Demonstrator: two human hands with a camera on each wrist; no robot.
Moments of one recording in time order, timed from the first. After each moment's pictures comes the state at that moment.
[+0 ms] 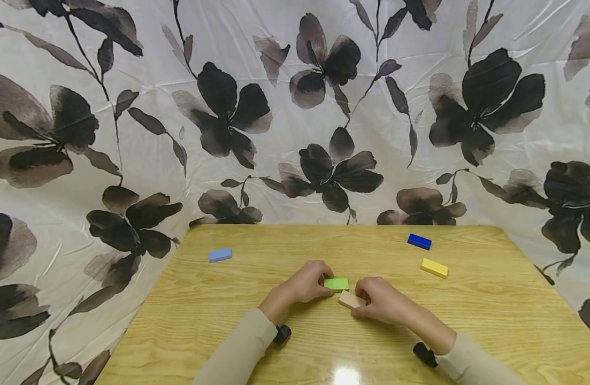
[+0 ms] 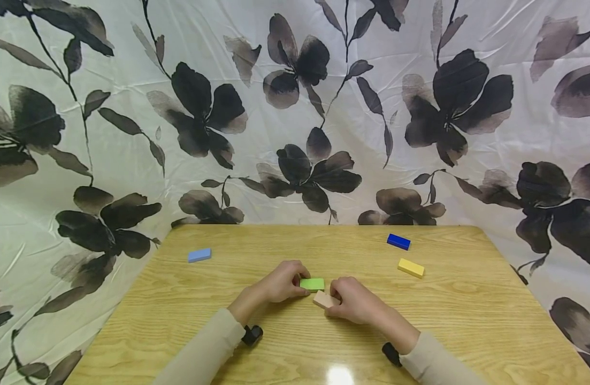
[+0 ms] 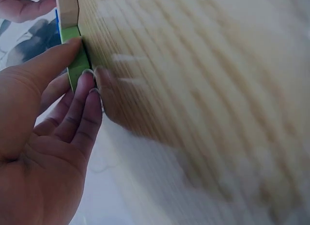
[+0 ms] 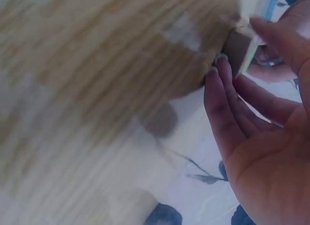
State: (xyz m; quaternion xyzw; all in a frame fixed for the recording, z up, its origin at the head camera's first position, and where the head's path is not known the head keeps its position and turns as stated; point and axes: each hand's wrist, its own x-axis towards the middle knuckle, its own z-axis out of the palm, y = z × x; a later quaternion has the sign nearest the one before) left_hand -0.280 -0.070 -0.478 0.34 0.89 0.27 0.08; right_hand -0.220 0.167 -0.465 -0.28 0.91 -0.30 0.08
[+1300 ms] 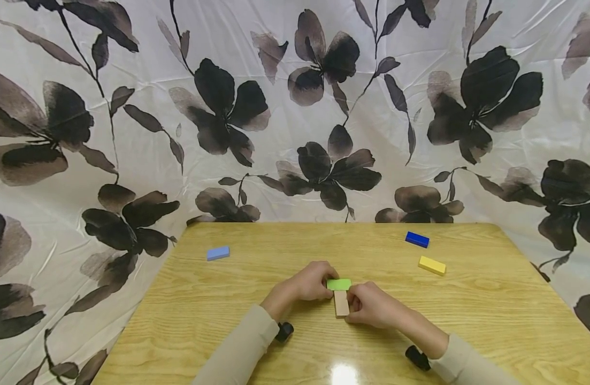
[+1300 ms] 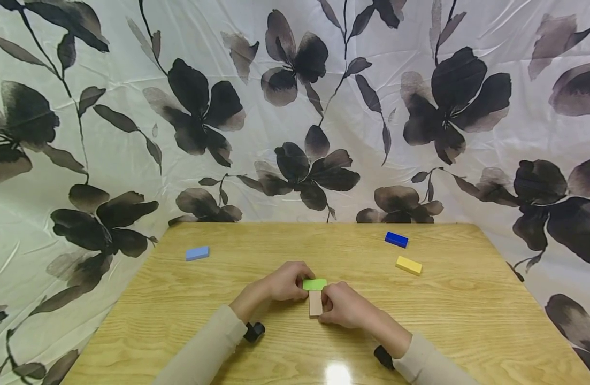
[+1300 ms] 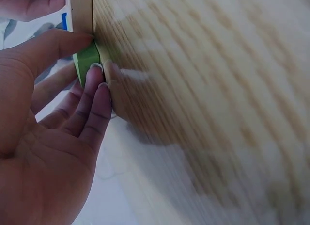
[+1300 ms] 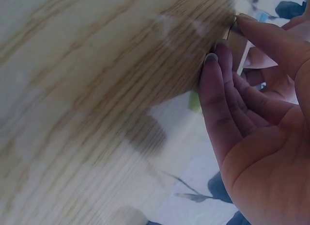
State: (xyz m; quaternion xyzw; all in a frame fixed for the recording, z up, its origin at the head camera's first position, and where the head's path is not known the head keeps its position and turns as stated) left_hand -0.278 -0.058 -0.471 0.35 0.88 0.28 0.14; right_hand -0.208 0.152 -0.465 -0.29 0.89 -0.34 0.12
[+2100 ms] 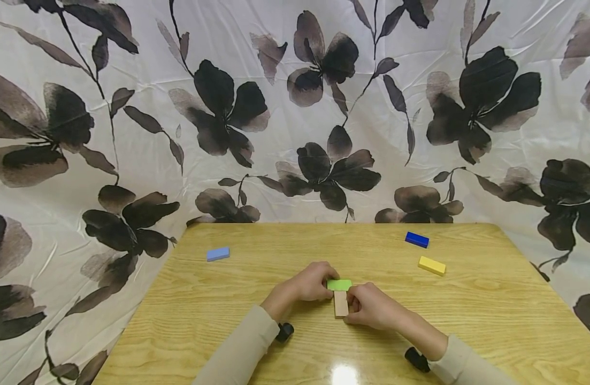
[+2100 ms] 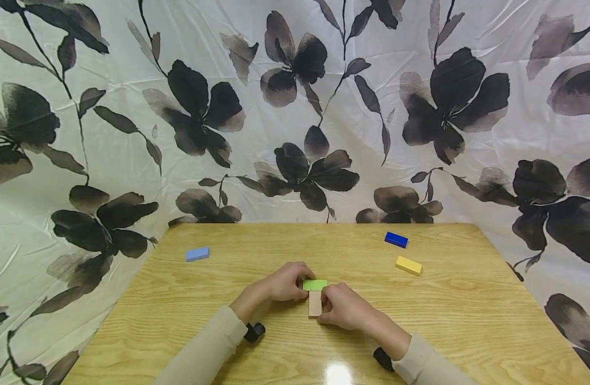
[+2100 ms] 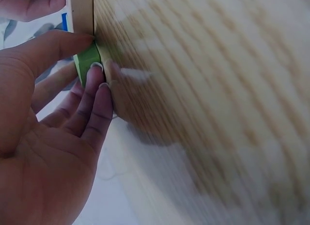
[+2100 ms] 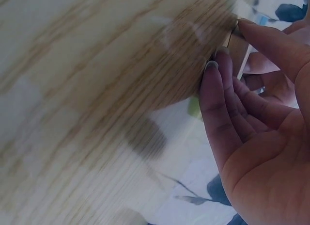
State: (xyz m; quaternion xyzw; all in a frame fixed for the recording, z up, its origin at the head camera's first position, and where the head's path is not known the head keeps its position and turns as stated) left_hand -0.278 -0.058 -0.472 0.36 0.89 0.26 0.13; right_hand -0.207 0.149 -0.468 -0.28 0.90 -0.33 0.11
